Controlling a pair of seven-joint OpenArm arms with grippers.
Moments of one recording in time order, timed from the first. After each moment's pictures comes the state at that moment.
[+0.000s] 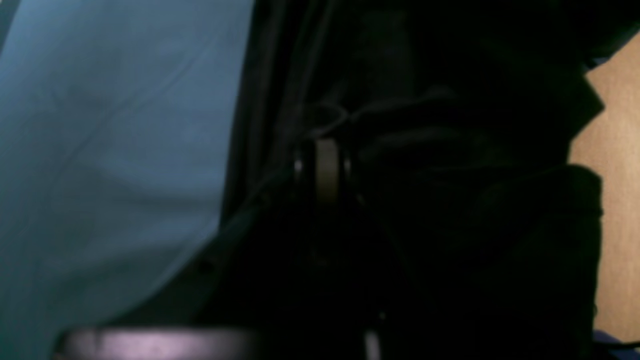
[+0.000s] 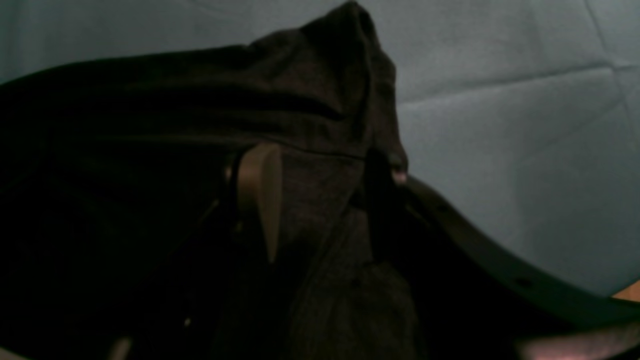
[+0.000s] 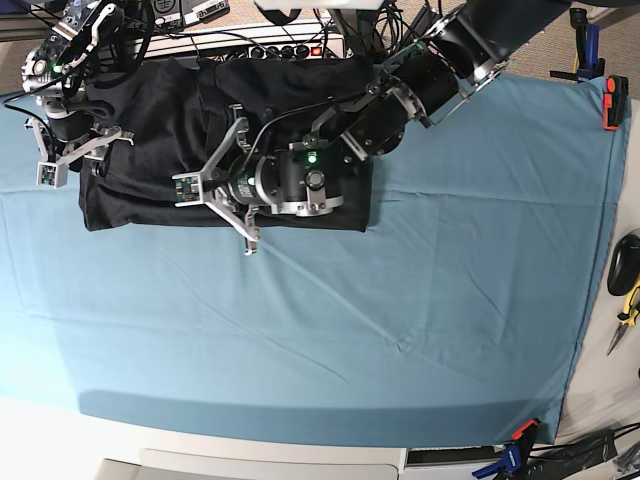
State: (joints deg) left arm -18.3 4.7 47.8 92.0 -10.2 -34.0 50.7; right arm -17.6 8.3 42.7 112.7 17.6 24.7 -53.6
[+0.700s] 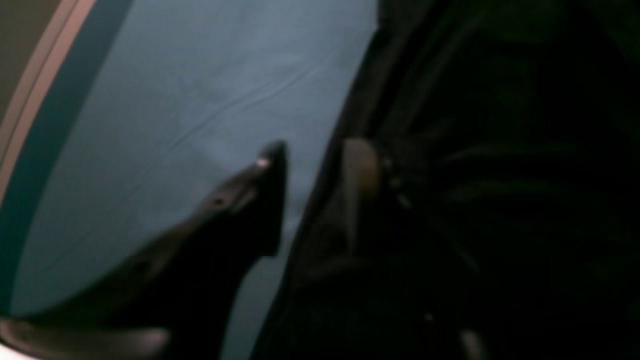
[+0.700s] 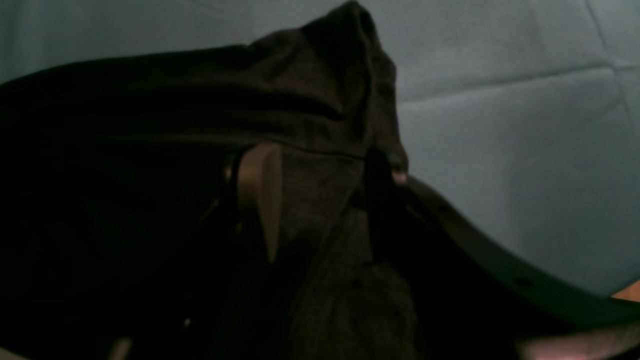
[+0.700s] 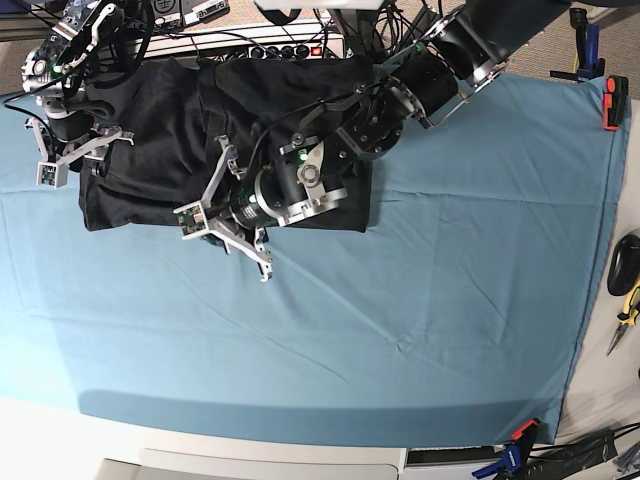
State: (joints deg) left arm -18.3 4.7 47.8 92.0 -0.3 -20.9 43.8; right arm -17.6 8.3 42.7 112.7 17.6 24.7 -53.6
